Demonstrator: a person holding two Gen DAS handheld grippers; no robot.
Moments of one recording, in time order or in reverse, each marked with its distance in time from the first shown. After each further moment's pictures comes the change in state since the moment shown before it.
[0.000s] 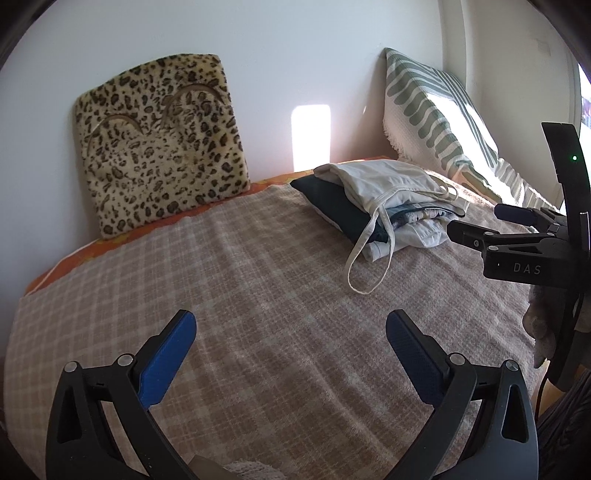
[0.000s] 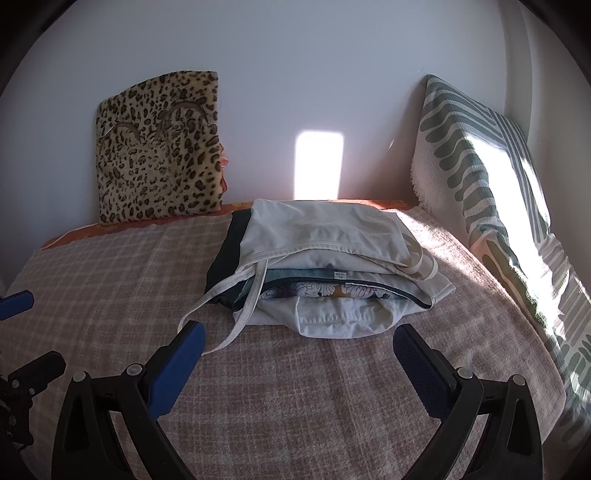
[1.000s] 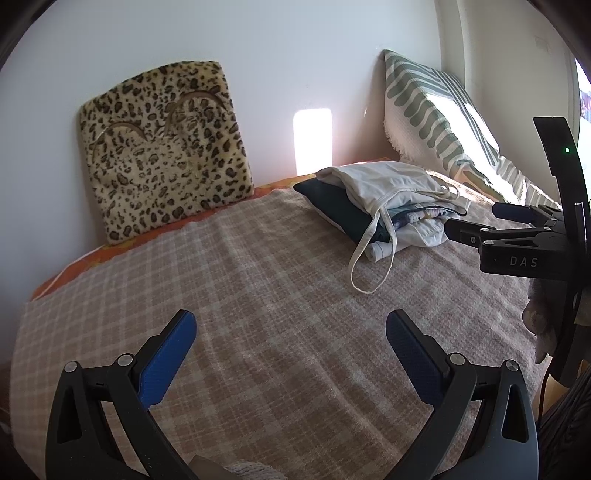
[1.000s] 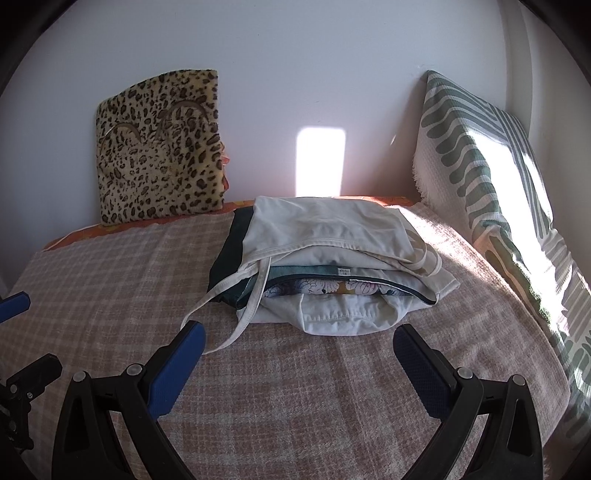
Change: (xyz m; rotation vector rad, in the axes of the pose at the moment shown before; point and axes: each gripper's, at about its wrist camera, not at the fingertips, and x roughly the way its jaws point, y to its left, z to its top) left arm -0.006 -0.001 0.000 0.020 -0.014 0.016; right arm 0.003 -0.001 0.000 0.013 0.008 0.014
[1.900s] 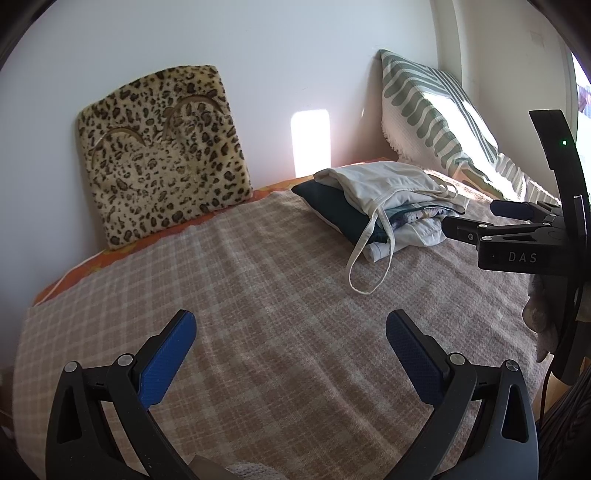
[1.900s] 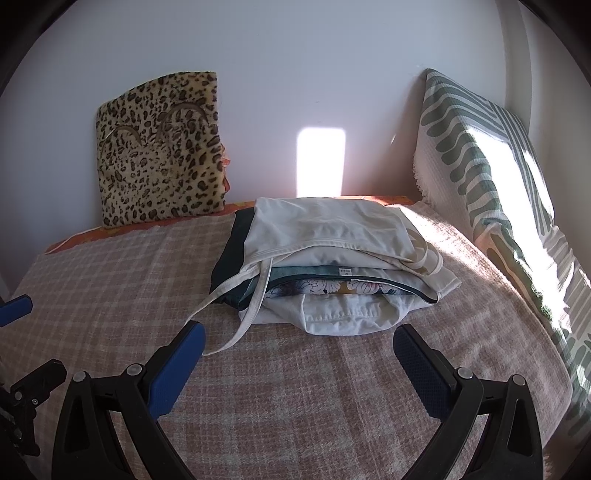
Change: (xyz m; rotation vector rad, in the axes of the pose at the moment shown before) left arm -0.001 -0.004 0.000 0.006 -0.003 0.006; right arm -0.002 0.001 0.001 0.004 -0.002 0.003
